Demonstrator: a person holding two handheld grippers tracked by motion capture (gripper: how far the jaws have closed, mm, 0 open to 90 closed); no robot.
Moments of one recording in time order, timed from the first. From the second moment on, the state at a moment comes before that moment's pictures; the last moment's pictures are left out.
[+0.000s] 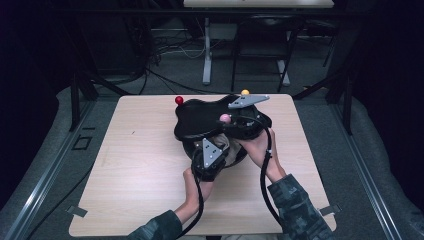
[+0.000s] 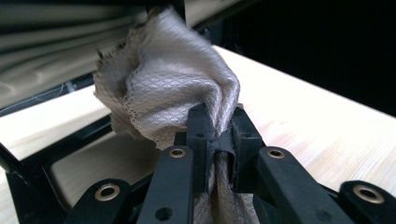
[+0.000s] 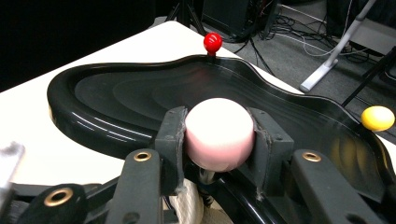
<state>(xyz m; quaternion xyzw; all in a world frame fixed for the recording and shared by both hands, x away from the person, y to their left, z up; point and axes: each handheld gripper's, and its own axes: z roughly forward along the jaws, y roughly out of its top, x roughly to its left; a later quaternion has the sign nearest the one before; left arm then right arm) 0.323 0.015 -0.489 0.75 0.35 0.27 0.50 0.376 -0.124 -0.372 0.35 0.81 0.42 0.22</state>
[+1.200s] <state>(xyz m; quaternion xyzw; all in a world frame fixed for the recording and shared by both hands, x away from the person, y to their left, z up) 0.335 0.024 -0.535 0.76 0.39 0.24 0.46 0.376 -0.123 -0.372 0.35 0.81 0.42 0.22</state>
